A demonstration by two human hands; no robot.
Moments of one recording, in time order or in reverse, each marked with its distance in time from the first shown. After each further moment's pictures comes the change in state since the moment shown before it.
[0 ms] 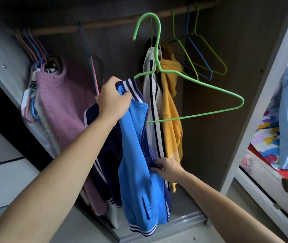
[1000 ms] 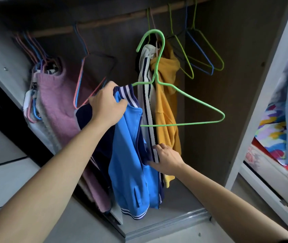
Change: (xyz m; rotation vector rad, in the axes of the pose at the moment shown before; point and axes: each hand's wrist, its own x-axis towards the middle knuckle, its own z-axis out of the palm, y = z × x) left_hand -0.012 -0.006 -0.013 0.289 -0.057 0.161; right_hand 0.012 -0.017 -0.010 -0.304 0.166 0.043
